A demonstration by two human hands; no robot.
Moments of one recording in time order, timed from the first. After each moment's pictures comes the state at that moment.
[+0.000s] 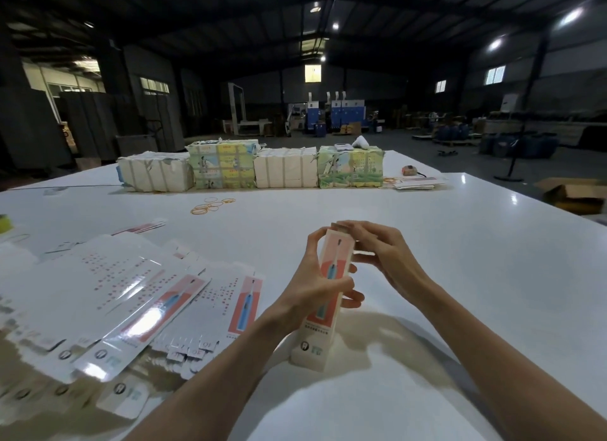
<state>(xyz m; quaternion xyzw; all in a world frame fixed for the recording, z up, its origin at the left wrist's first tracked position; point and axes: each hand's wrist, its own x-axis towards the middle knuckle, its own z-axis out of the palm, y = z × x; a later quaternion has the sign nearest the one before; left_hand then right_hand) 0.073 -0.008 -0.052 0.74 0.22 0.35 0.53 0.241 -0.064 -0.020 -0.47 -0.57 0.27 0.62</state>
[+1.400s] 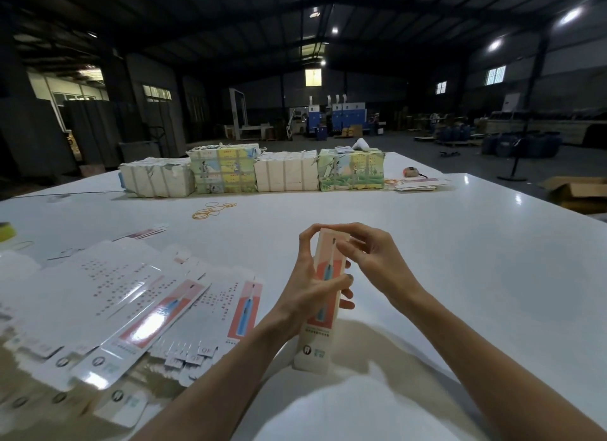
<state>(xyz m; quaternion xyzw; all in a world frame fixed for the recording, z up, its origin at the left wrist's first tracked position) 0.073 -0.004 -0.055 0.72 0.19 0.41 0.52 0.223 -0.064 -0.022 -0.50 -0.61 0.17 0.59</state>
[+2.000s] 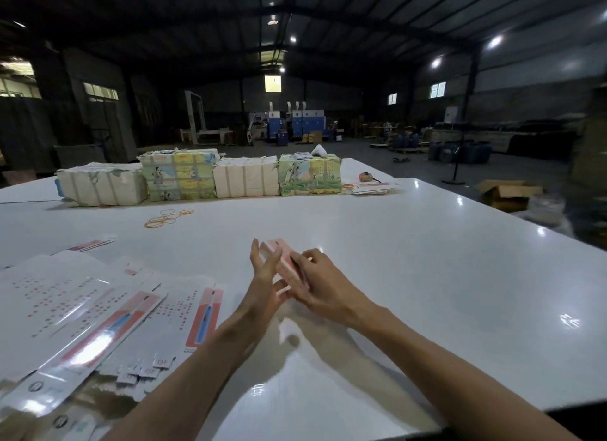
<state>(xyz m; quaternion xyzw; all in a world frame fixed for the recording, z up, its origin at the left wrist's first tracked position) 0.076 0.002 -0.060 0.52 0.23 0.42 0.70 0.214 -0.078 -0.050 -0.63 -0.71 -0.01 0.31</state>
